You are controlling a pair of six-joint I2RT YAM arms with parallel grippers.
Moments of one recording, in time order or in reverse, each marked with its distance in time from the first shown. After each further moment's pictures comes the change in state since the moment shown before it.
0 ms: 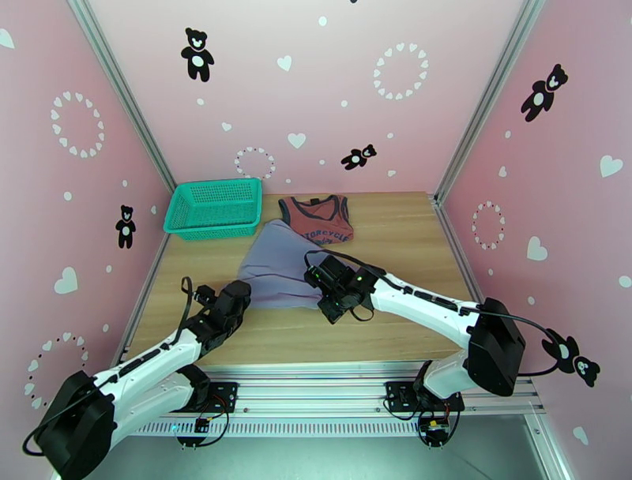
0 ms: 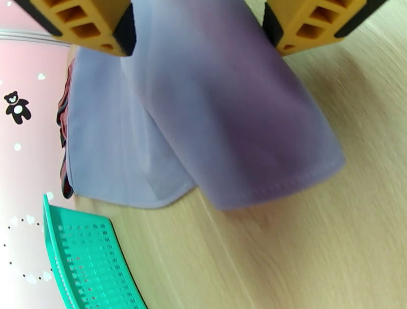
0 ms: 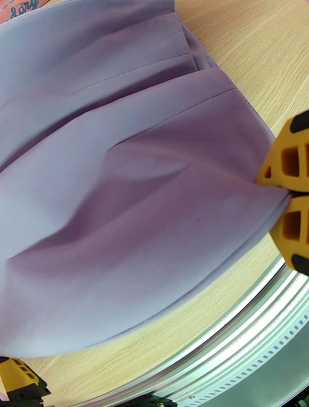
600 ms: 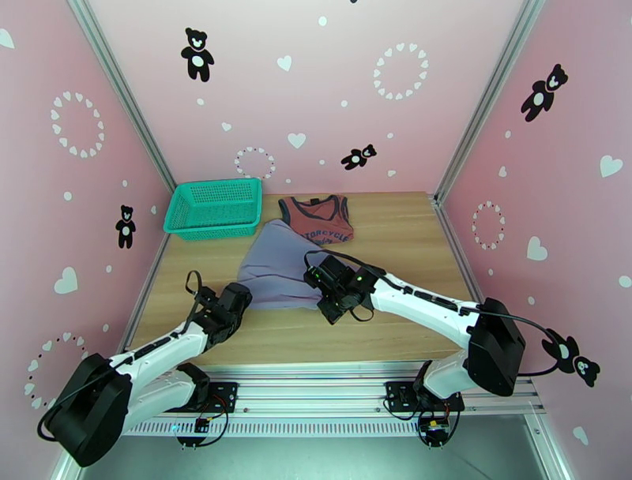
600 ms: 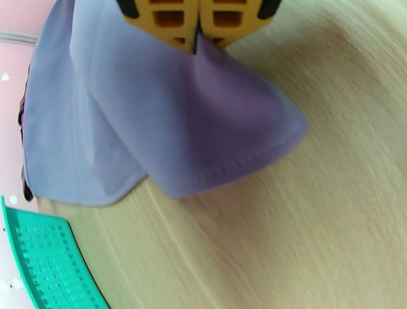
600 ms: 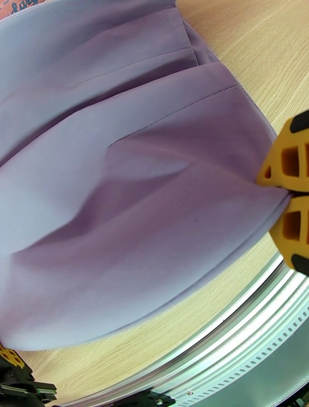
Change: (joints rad) left arm 0.065 0.108 0.011 -0.019 0.033 0.092; right arm 0.000 -0.001 -0.001 0.002 -0.019 0.004
